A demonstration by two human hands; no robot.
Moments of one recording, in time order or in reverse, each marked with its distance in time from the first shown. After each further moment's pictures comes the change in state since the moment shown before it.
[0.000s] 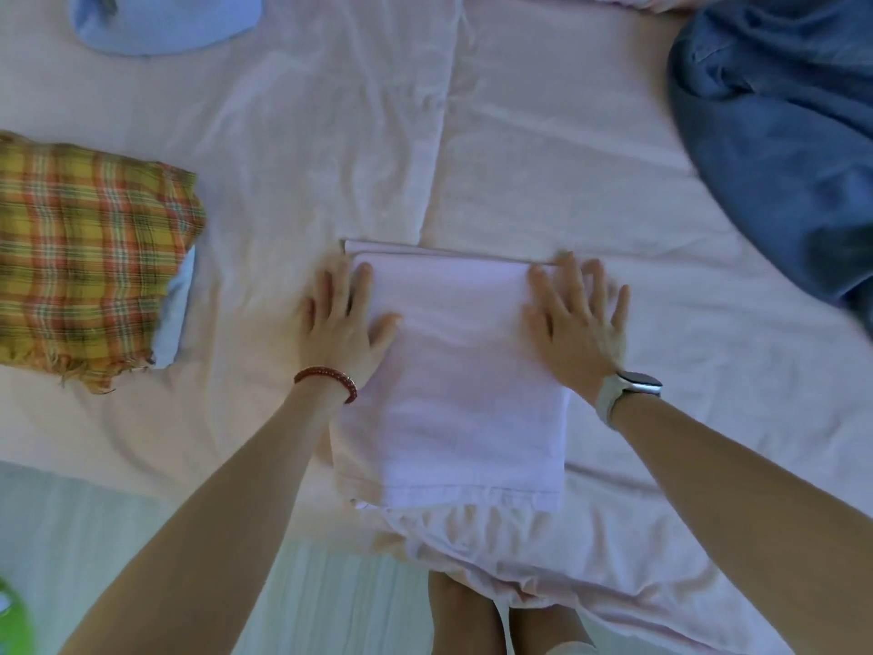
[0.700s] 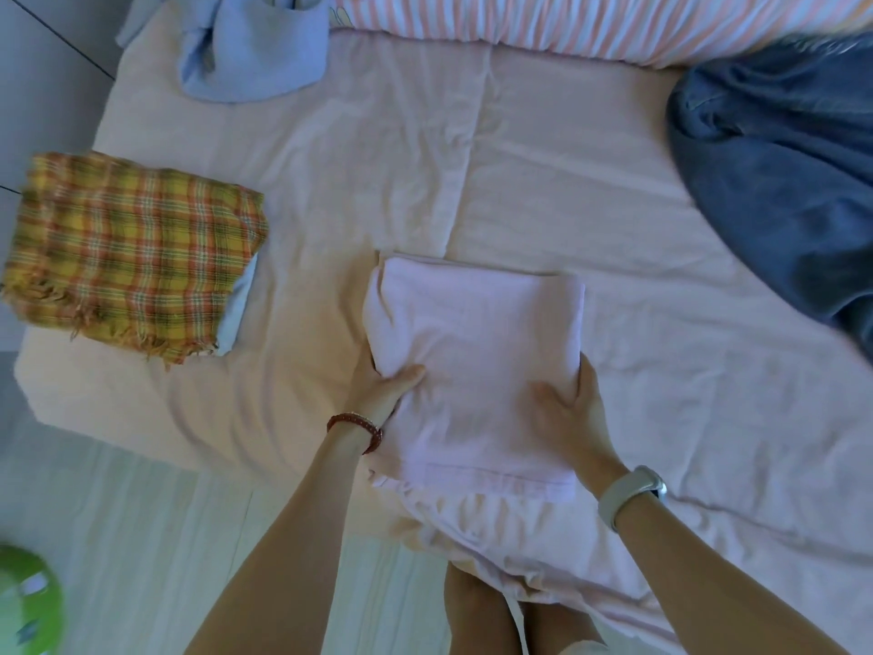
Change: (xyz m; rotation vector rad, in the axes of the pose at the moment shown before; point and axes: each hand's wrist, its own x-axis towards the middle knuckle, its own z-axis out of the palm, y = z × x) left_hand -0.074 0.020 -0.010 -1.183 -0.032 -0.336; right_hand -0.097 -0.032 -0.026 1.208 -0.089 0.401
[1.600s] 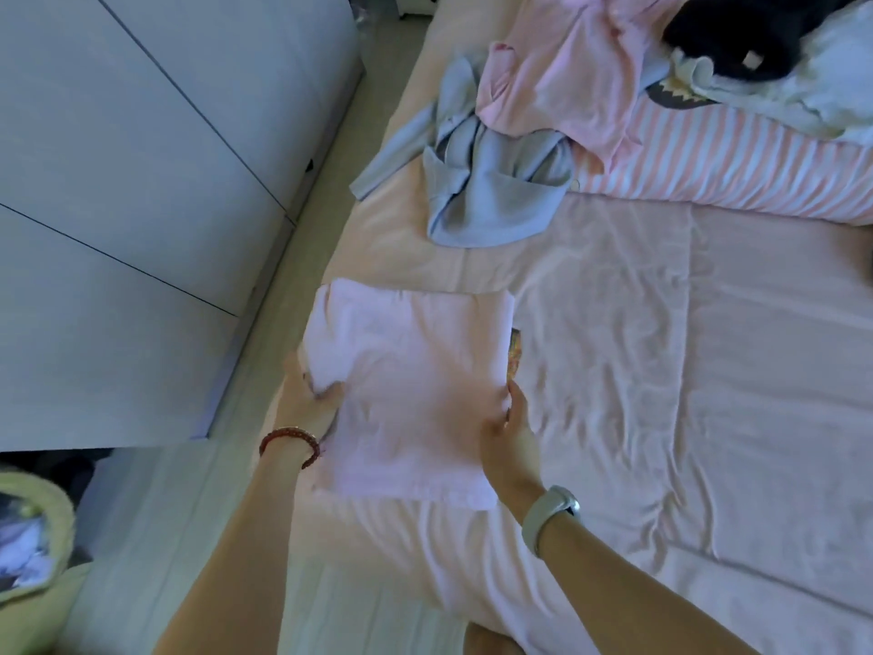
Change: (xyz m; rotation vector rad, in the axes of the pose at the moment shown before) left_hand 0.094 0.094 -0.403 0.296 0.327 0.107; right_hand -0.048 -0.184 0.373 -0.042 -0.067 -0.087
